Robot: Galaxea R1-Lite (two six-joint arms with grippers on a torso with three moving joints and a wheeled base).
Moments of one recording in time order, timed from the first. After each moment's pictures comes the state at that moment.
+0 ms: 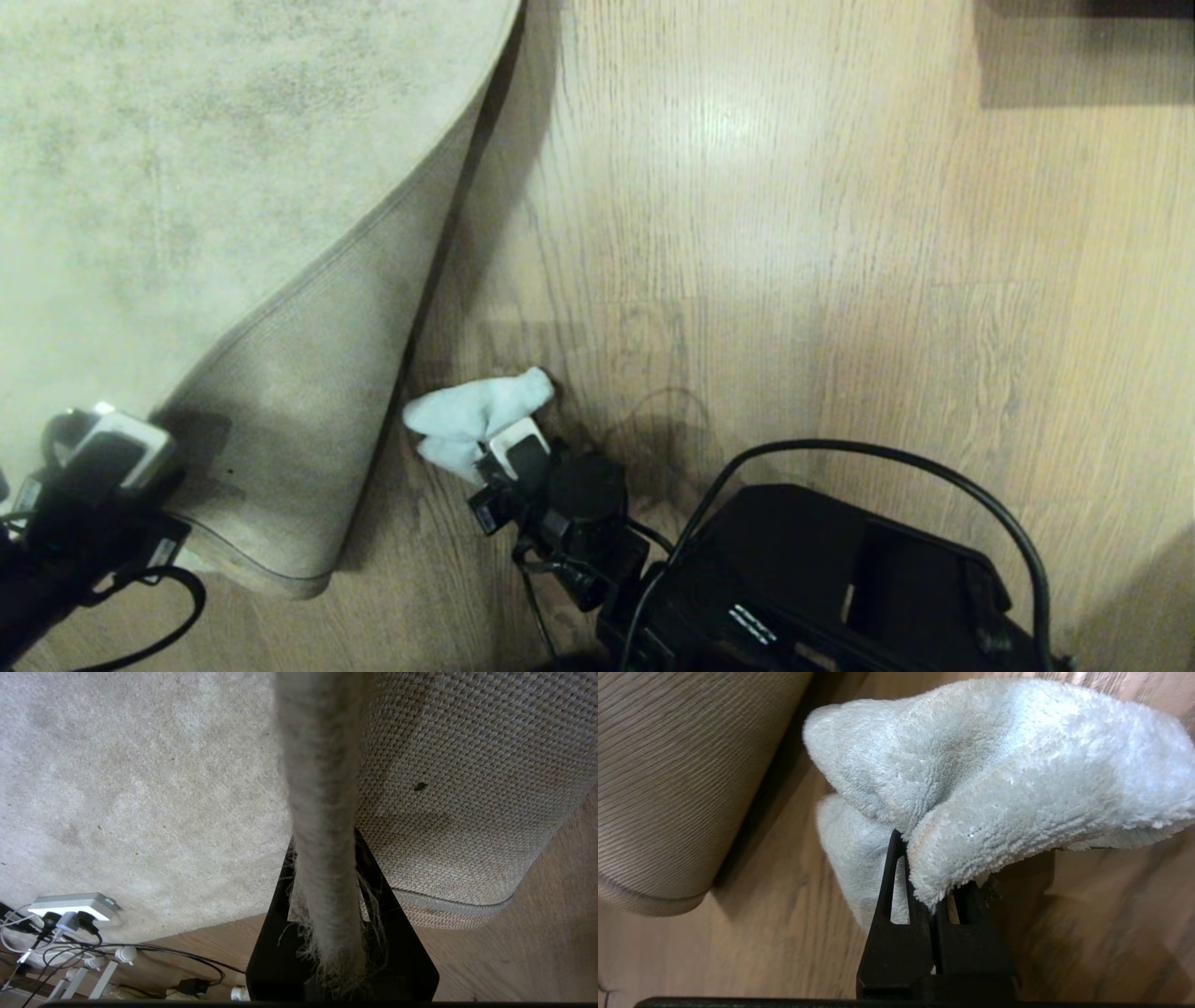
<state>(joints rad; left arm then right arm) 0.33 1.56 -0.13 -1.10 -0.09 0.67 0.97 2.65 -1.48 -1.29 -0.23 -0.19</state>
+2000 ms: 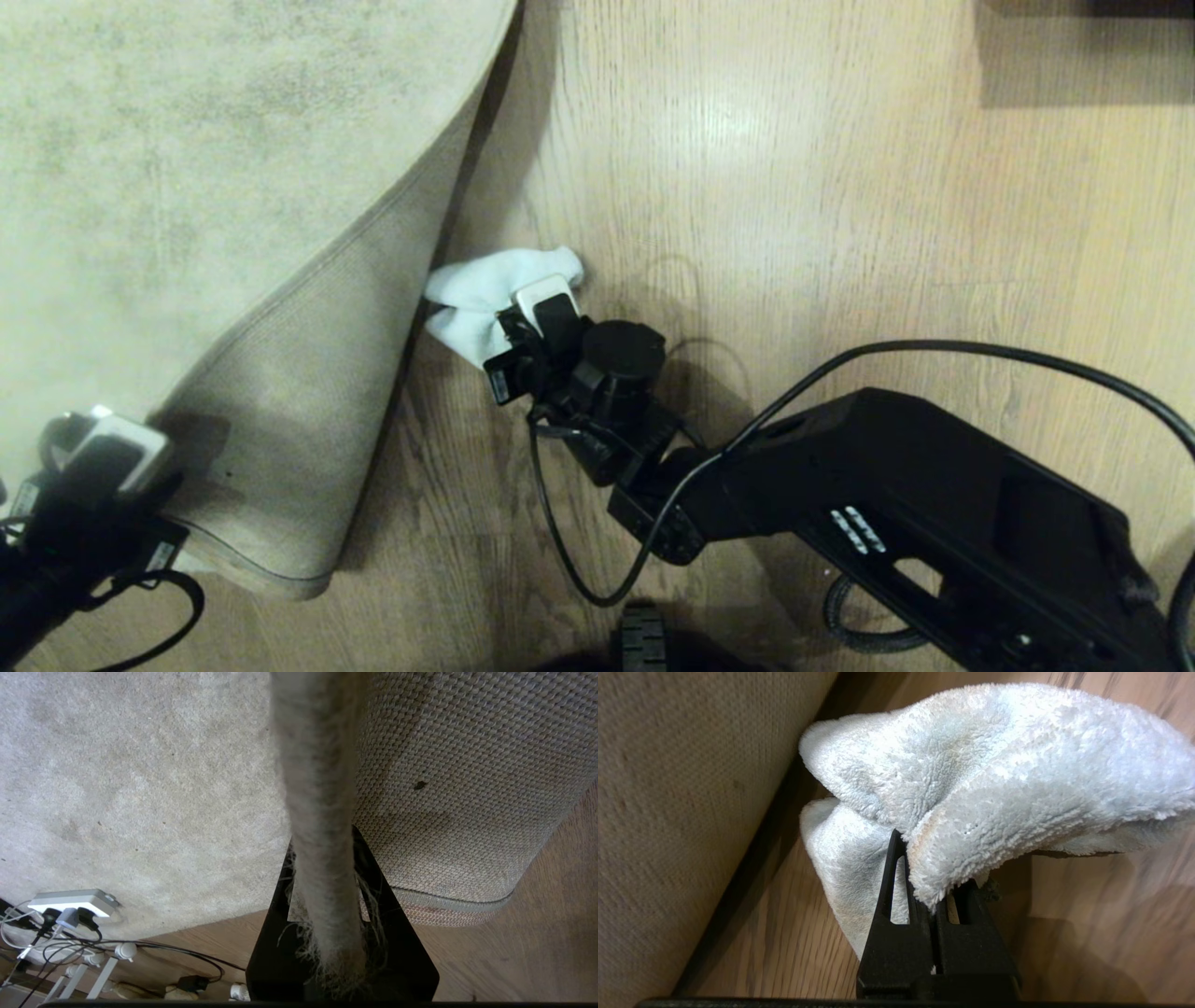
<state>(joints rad) 0.33 1.55 -0.12 -1.11 -0.09 0.67 0.90 2.47 -1.64 -1.11 -0.23 -0.22</state>
